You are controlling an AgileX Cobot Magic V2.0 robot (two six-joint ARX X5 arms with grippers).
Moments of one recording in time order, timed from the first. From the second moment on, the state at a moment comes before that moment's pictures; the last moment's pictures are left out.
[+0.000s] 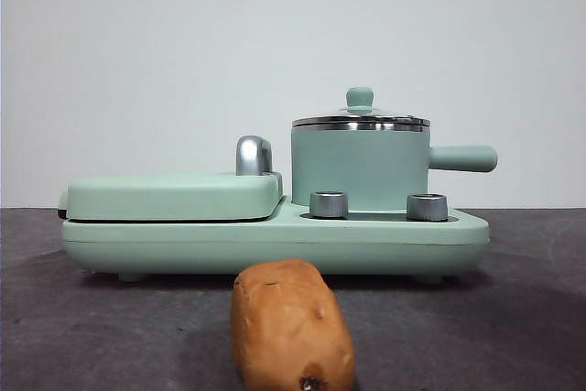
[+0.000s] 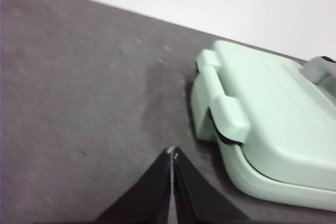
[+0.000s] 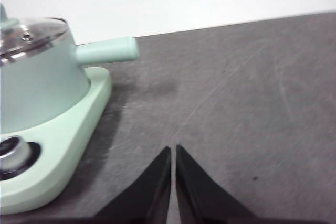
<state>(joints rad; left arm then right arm) -0.03 0.03 0.03 -0.18 0.09 -0.30 -0.03 0.01 0.02 -0.15 -0.12 0.22</state>
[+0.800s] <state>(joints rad) -0.17 0.74 0.77 -0.46 0.63 -0.41 0.08 0.48 0.82 -0.57 -0.47 0.34</state>
